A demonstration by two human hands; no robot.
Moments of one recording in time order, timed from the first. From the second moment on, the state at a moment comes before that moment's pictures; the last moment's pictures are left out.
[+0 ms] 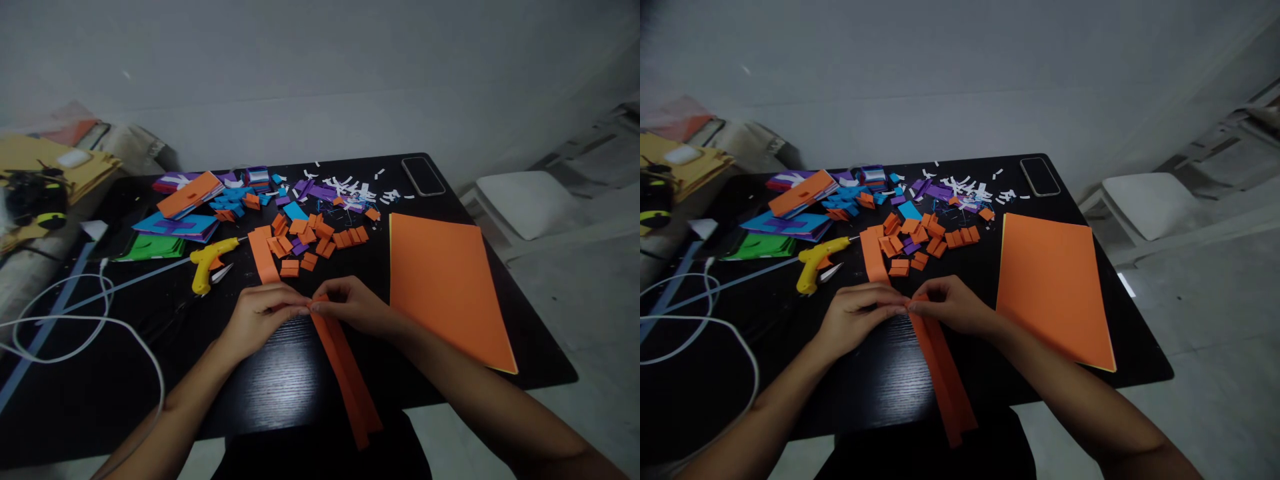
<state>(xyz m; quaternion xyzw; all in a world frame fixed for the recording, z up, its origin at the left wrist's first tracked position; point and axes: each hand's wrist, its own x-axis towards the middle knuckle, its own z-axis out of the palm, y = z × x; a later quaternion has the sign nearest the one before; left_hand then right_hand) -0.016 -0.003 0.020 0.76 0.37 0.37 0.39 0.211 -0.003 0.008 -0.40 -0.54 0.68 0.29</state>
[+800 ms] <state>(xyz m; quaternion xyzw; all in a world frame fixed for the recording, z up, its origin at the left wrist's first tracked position) -0.012 -0.007 0.011 0.78 0.40 0.26 0.41 0.207 -0.002 0.005 -0.41 -0.53 0.69 0.28</state>
